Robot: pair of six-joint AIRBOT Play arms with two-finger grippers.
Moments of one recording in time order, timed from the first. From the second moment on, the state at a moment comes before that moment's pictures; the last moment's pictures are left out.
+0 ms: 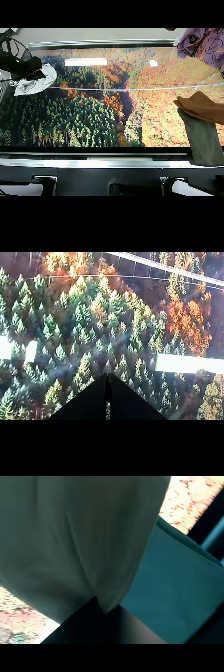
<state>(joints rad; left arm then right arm) 0.03 -1.56 1.99 1.30 -1.56 -1.80 -0.59 -1.38 1.65 -1.70 1.60 2.02</state>
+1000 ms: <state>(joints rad) 0.03 -1.56 1.99 1.30 -1.56 -1.80 -0.65 -1.15 1.01 -1.88 1.54 2.08</state>
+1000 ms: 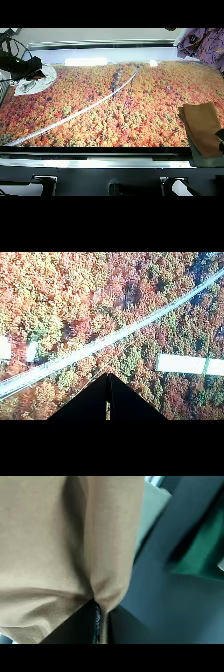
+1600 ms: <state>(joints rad) 0.03 -1.56 1.99 1.30 -1.56 -1.80 -0.65 -1.12 0.97 -1.86 1.44 2.06</state>
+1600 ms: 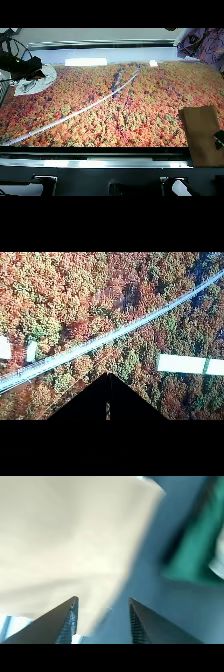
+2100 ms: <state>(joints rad) 0.01 -1.49 1.90 1.34 -1.53 -1.66 -0.19 -1.09 1.05 -1.39 1.01 1.63</state>
